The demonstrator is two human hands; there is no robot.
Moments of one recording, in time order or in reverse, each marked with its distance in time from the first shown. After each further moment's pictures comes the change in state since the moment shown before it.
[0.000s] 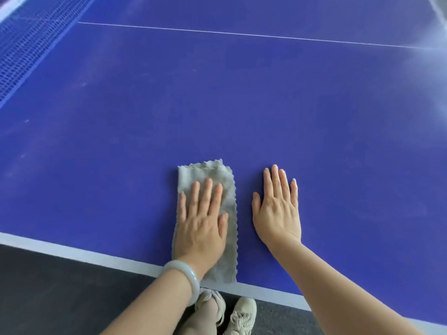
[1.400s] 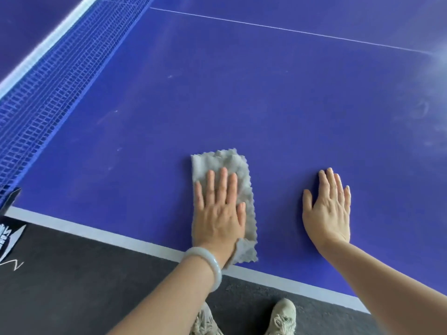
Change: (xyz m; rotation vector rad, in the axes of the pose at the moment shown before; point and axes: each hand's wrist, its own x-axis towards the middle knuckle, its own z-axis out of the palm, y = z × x) left_hand 0.003 -0.210 -0.013 -0.030 -0.006 -0.097; right_hand 0.012 -0.159 0.036 0.029 0.045 0.210
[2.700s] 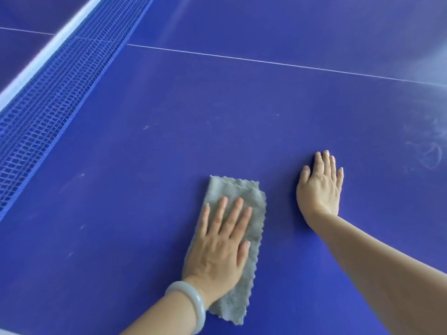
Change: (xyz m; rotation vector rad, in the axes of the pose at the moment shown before) left_hand 0.115 -0.003 -0.007 0.018 -0.052 0.332; right_hand 0.201 -0.052 0.002 0.089 0.038 0.104
